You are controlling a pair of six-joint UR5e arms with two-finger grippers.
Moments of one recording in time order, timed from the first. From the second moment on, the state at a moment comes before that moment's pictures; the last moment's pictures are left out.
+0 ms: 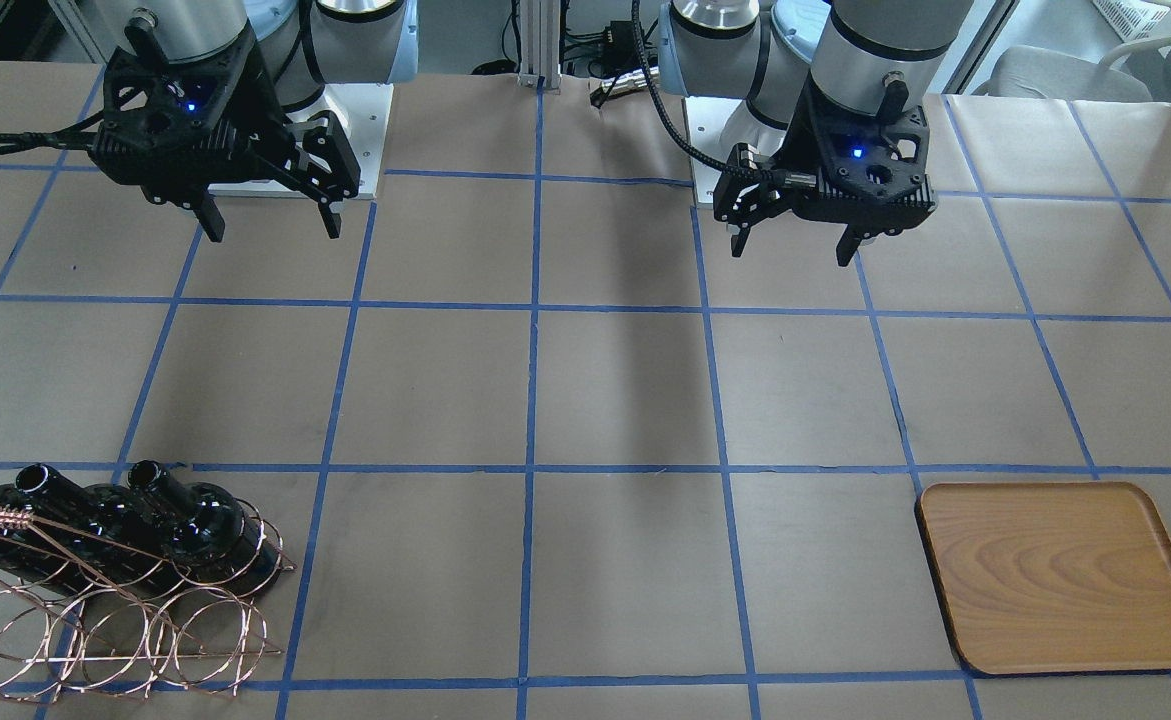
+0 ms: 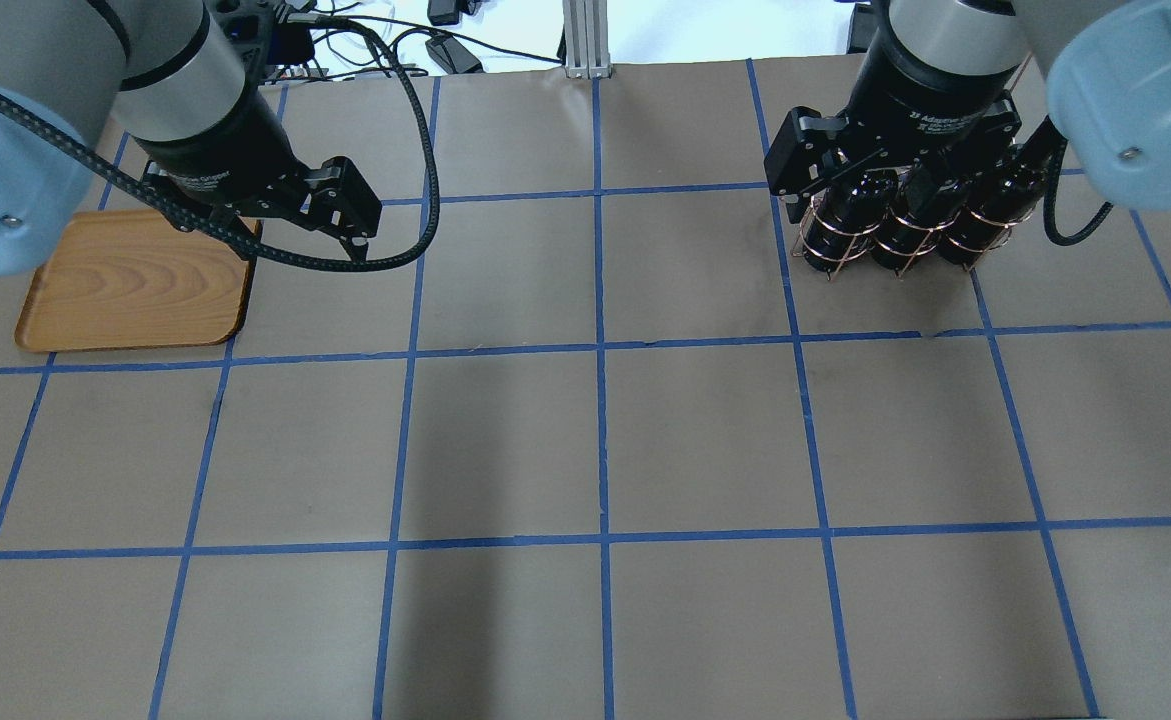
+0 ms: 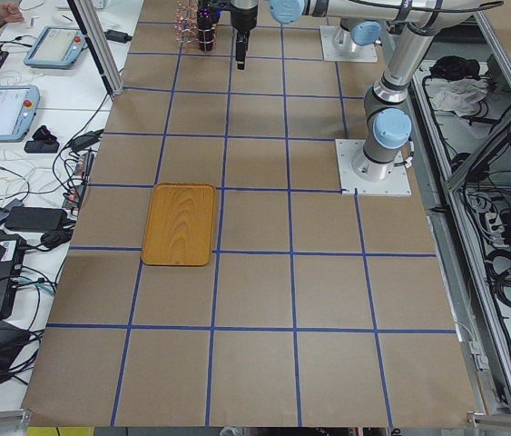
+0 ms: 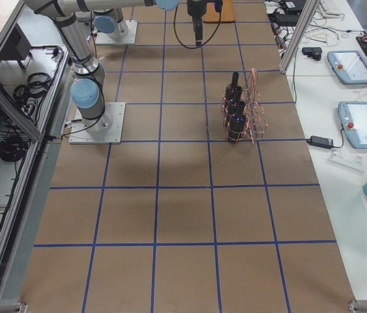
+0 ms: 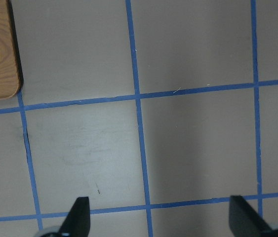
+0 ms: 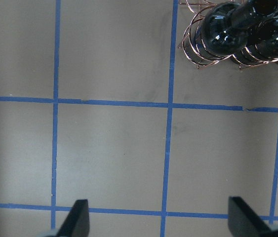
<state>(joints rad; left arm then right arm) -1.62 -1.54 -1.59 -1.54 1.59 0.04 1.64 -1.60 1.55 -1.60 -1.56 0.02</state>
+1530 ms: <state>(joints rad) -1.61 -1.54 -1.59 -1.54 1.59 0.04 1.36 -1.32 1.35 -1.63 -1.58 -0.34</state>
